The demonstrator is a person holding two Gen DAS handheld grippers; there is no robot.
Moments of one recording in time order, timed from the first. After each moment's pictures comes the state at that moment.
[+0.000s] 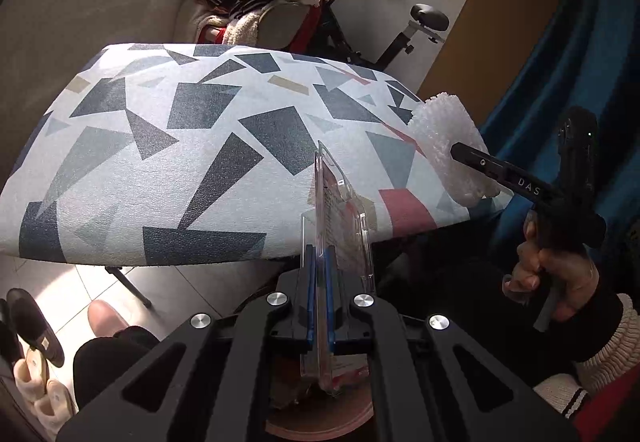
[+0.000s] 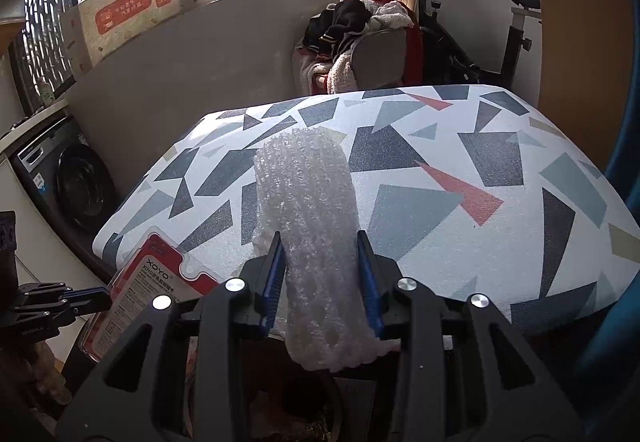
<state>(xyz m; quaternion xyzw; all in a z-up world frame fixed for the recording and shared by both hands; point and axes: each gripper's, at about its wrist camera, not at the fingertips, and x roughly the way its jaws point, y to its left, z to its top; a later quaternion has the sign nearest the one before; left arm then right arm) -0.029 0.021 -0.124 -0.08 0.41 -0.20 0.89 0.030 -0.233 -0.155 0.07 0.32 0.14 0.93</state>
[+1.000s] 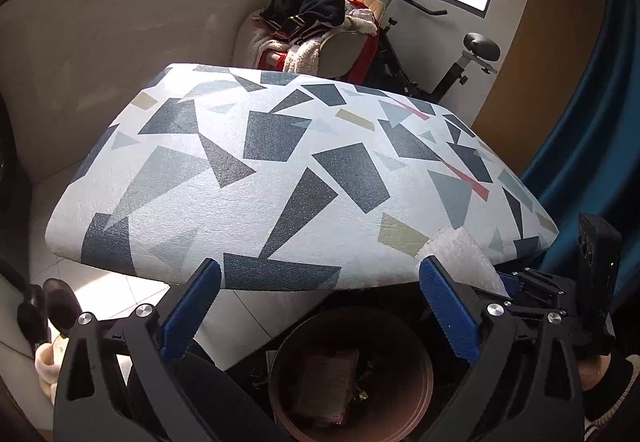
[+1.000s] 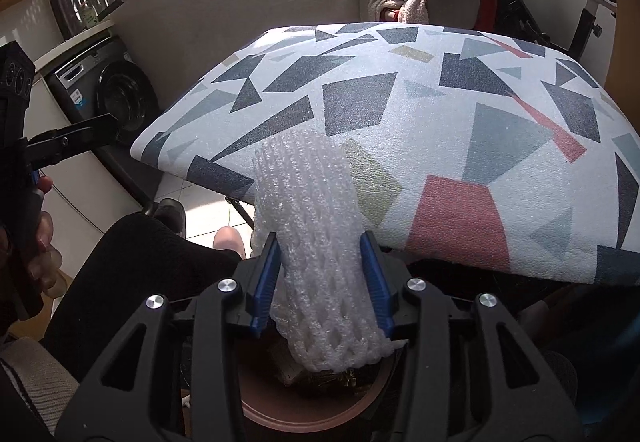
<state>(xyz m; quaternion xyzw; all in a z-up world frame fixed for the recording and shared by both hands) -0.023 0.059 -0.101 -0.08 0.38 -0.09 0.92 -0.003 -0.160 -0.207 0.00 0.42 0.25 0.87</state>
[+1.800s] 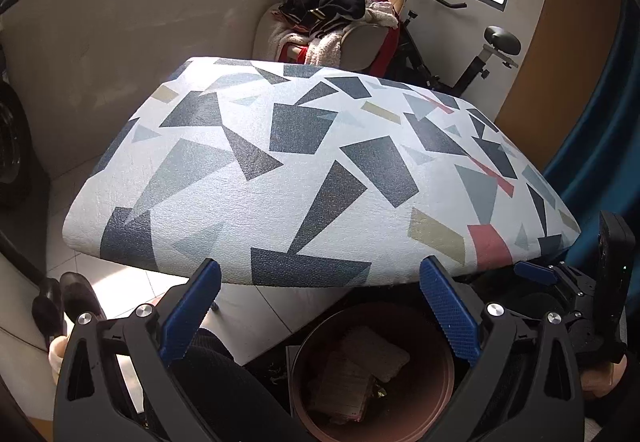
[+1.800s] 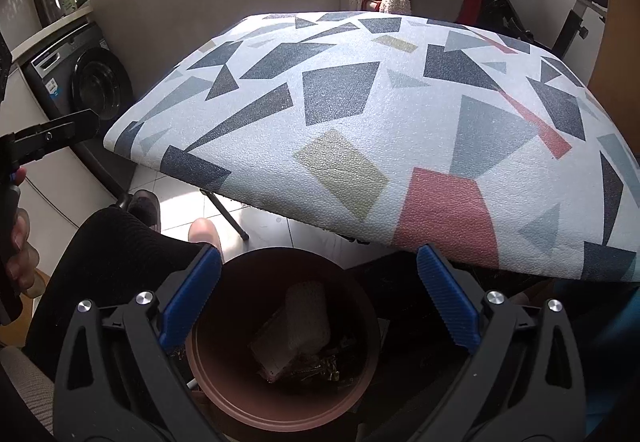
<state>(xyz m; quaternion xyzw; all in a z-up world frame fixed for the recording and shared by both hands) -0.018 0.065 -0.105 -0.06 0.39 -0.06 0.92 0.005 -0.157 -0.209 -0.02 0.43 0.19 0.88</state>
